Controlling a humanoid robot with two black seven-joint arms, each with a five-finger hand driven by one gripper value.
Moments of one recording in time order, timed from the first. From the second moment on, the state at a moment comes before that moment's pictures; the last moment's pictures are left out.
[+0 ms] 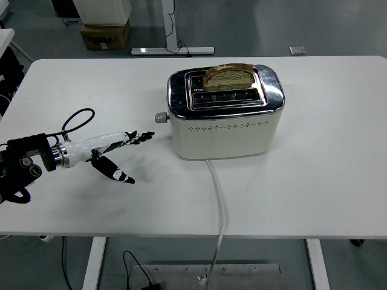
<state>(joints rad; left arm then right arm) -0.75 0.55 -0.40 -0.93 1.17 -0.32 -0.48 0.02 0.00 0.43 0.09 -0.31 0.07 0.03</state>
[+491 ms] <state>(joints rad) -0.83 0.63 -0.41 -0.92 0.91 -0.32 -0.48 0.02 0.00 0.43 0.09 -0.31 0.07 0.03</state>
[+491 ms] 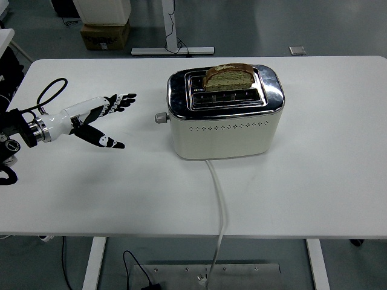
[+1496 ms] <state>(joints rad) -0.93 0.55 -0.41 -0.69 0.16 -0.30 -0.48 0.02 0.00 0.43 0.09 -0.31 0.07 0.03</state>
